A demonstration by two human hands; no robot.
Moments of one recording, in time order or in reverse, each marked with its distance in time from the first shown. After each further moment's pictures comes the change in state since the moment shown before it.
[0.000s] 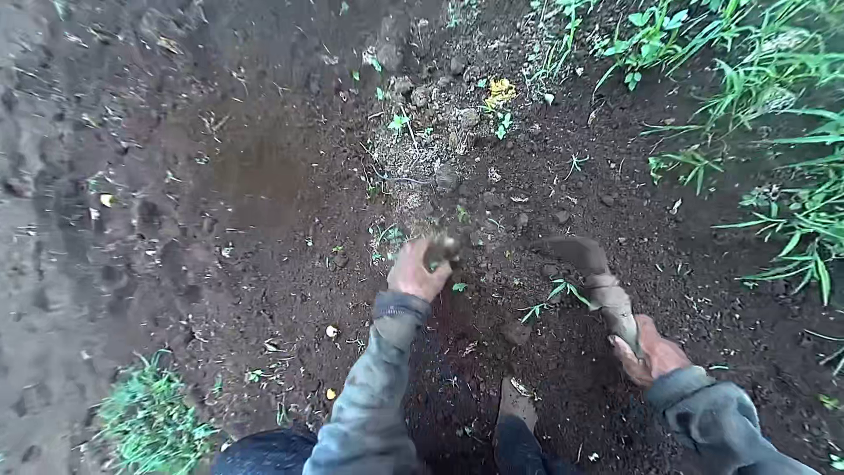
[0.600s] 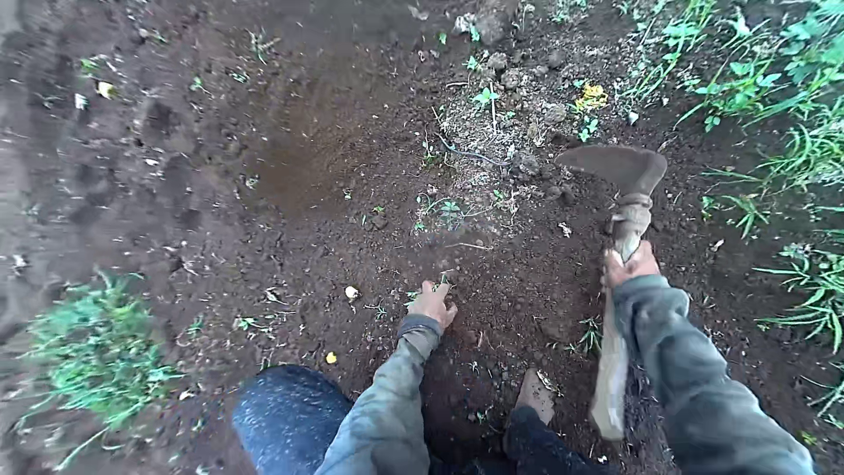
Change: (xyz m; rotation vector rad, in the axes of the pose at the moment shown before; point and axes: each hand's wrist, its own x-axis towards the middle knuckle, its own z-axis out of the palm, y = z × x) left_hand -0.054 -0.139 0.080 0.094 -0.356 -0.285; right_hand 0.072 -0.168 -0.010 0.180 0.200 0.033
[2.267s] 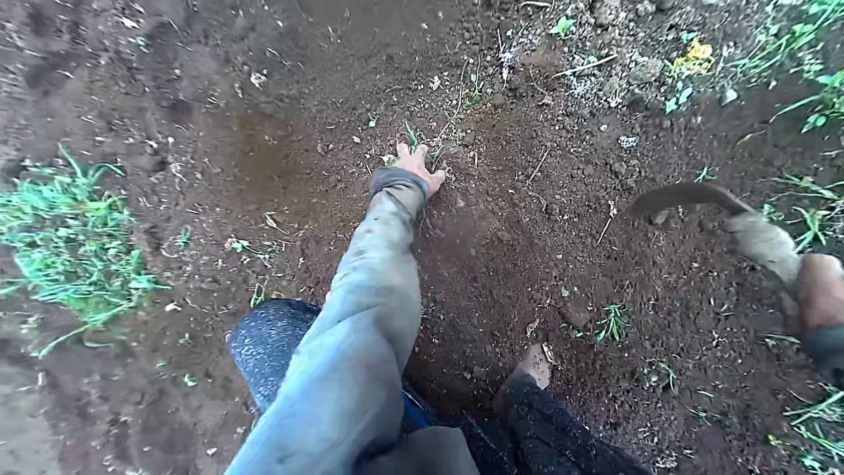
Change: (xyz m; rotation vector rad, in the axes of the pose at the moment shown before) left_hand 0.083 -0.042 -0.141 -0.129 0.369 -0.085; right_hand -0.019 0.026 -0.111 -1.111 0.000 0.029
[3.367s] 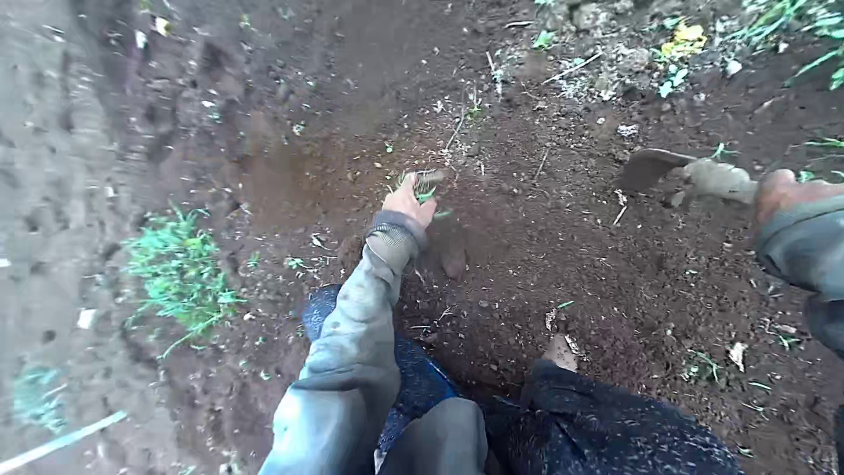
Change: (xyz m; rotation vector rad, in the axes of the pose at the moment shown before) left_hand -0.106 -0.010 -0.073 -0.170 -0.031 -0.058; right_hand 0.035 -0.068 -0.057 0.395 -0.095 0.047
